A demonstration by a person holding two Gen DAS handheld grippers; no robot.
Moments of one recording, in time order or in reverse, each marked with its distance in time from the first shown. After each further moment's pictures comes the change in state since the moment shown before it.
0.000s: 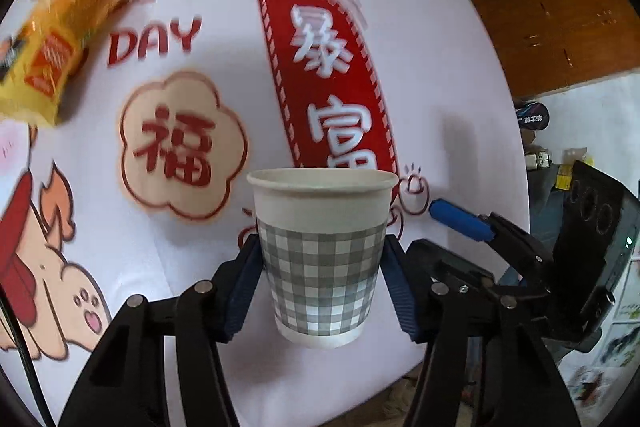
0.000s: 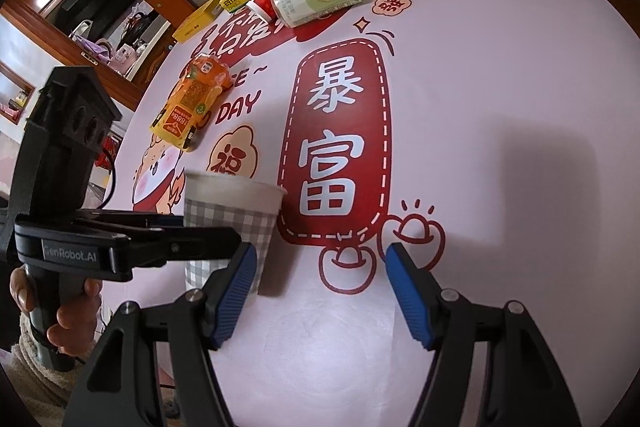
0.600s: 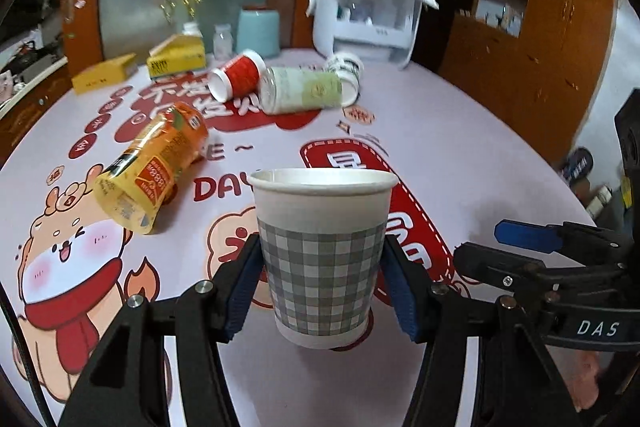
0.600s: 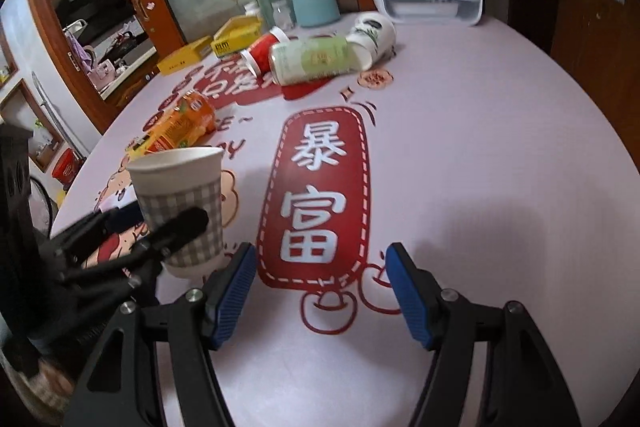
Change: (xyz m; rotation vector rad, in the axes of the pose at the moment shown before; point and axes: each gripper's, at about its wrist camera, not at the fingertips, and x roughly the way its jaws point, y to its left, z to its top) left arm -0.015 -0.010 -0.059 0.216 -0.676 0.288; right arm -0.012 0.033 -0.015 -0.115 -0.276 -0.214
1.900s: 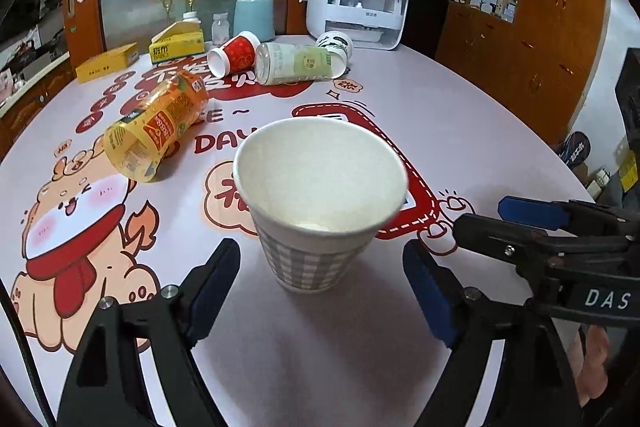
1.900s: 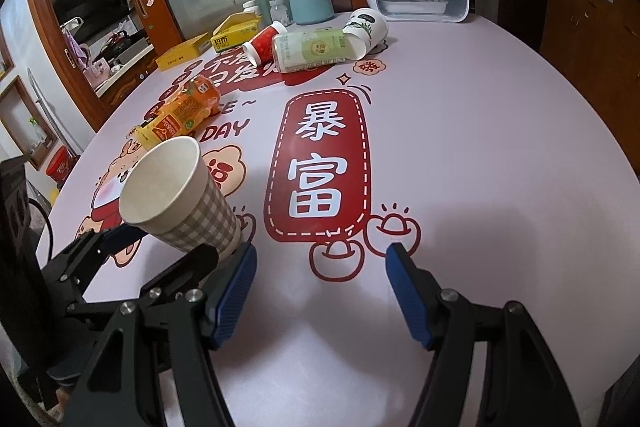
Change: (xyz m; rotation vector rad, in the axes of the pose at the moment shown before) left arm -0.030 -0.014 -0.043 0.037 0.047 0.001; right arm -0.020 0.010 -0.034 0.009 -0.001 -0.042
